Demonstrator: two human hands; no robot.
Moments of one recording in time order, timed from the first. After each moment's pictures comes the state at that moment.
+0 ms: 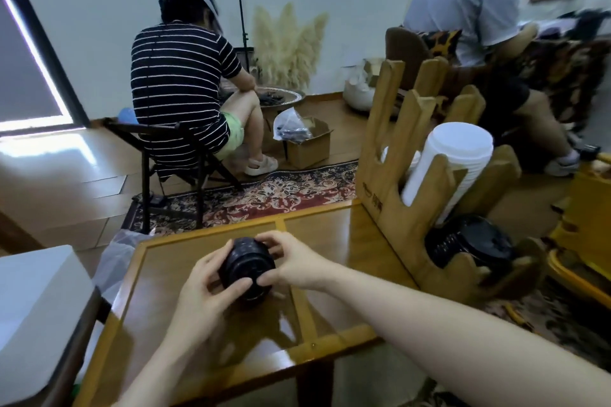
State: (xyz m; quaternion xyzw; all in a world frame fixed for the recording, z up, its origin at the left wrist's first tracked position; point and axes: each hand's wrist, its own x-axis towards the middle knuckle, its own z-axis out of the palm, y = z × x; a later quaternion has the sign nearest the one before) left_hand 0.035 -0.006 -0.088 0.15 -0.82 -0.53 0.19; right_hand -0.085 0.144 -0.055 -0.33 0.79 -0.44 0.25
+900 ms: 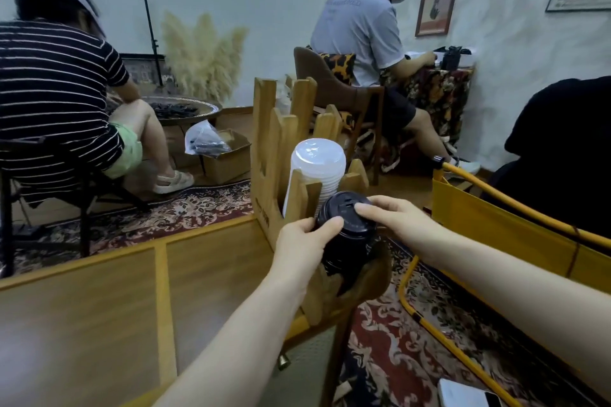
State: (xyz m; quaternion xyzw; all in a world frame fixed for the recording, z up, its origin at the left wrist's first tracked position) left_hand -0.083 0.281 0.008 0.09 -0.66 -0.74 -0.02; right_hand -0.135 0.453 0.032 -0.10 0.80 -0.57 0.11
